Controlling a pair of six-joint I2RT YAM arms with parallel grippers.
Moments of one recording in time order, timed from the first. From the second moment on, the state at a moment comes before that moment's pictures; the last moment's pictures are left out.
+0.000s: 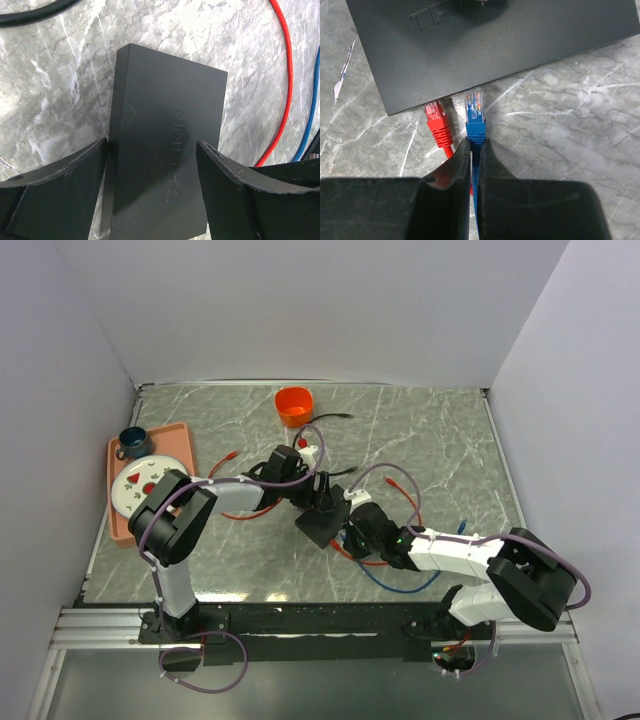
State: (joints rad) left arm -0.63 1.84 0.98 0.16 0.42 -0.39; right arm 0.86 1.33 0.48 0.01 0.12 0.42
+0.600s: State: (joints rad) left arm -0.63 1.85 1.00 0.14 0.41 -0.38; right arm 0.86 1.38 0.56 -0.08 0.14 0.44
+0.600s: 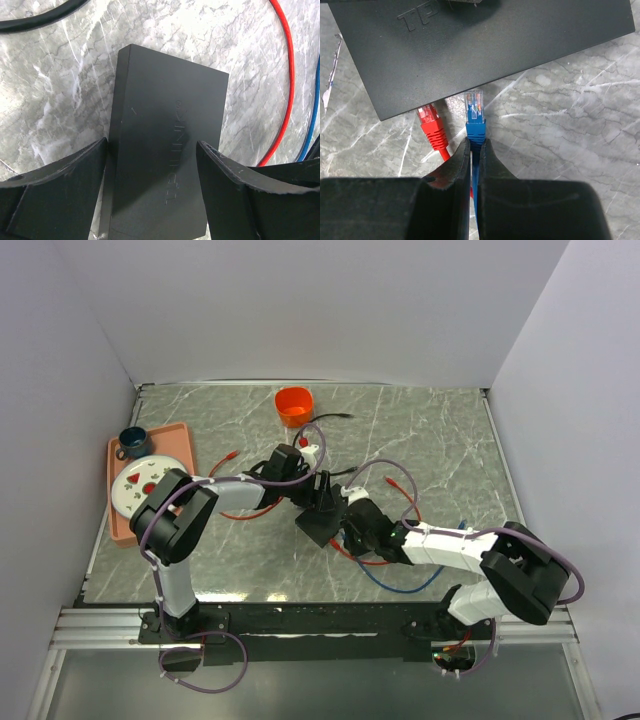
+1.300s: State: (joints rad) left arm -0.63 1.86 1.02 0.13 0.39 -0.40; right arm 0.89 1.42 0.60 -0.12 0.17 0.41
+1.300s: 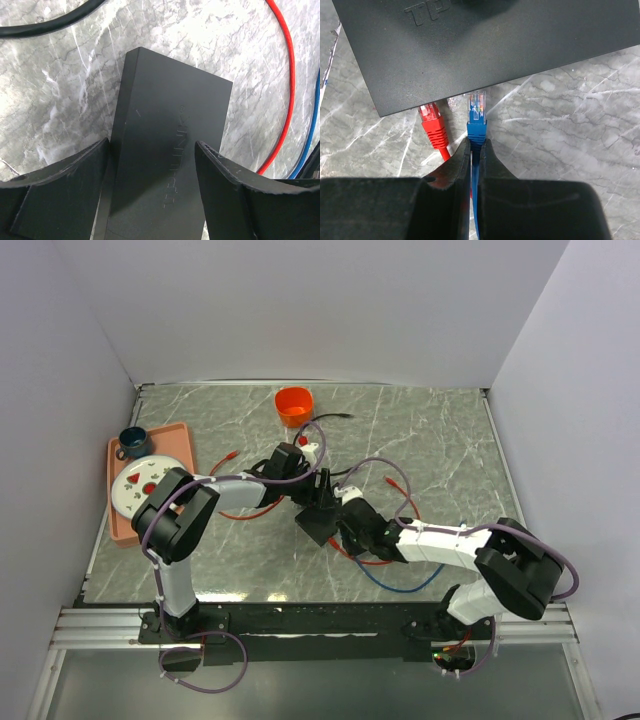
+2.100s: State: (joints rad) left arm -0.62 1.89 1.05 0.12 0.40 -0.44; right arm 0.93 1.45 0.64 -0.15 0.20 0.38
